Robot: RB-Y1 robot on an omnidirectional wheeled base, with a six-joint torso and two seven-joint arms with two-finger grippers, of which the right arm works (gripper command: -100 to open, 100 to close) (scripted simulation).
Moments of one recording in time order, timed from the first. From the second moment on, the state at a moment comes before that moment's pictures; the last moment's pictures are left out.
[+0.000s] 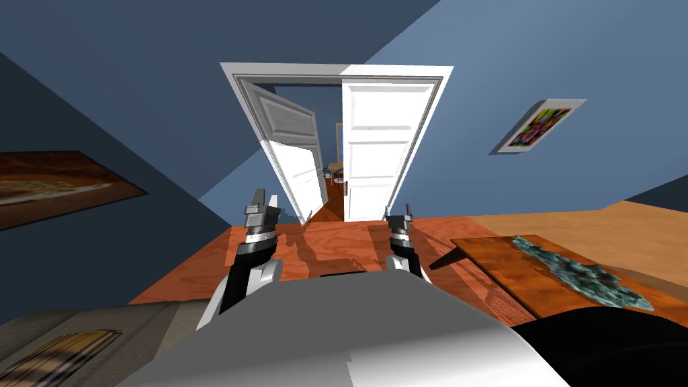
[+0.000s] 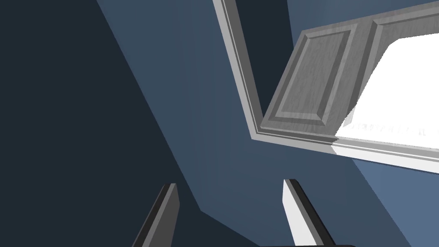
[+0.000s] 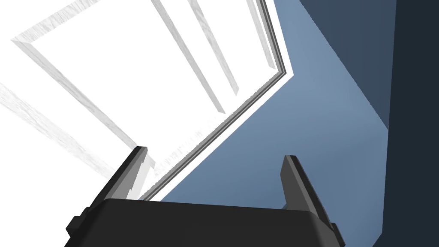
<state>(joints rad) 0.42 -0.07 0.00 -1.90 -0.27 -0.68 -0.40</state>
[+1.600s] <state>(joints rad) 0.30 -0.09 0.01 -1.54 -0.41 -0.75 -0.65</state>
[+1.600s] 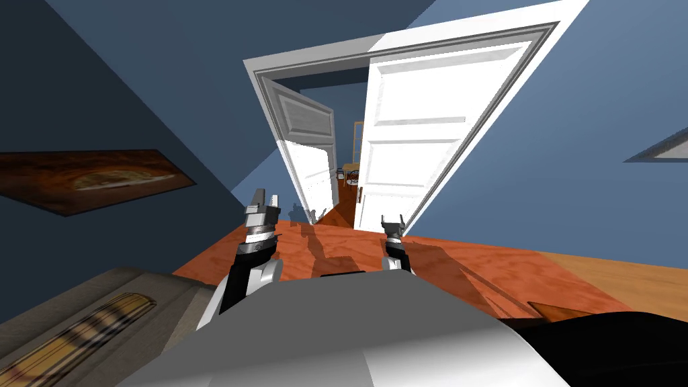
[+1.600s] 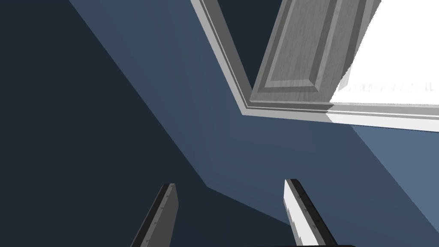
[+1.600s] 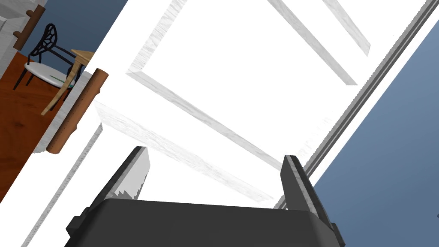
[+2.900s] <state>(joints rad) 0.22 -0.06 0.01 -1.27 -0.52 -0.80 -0.84</state>
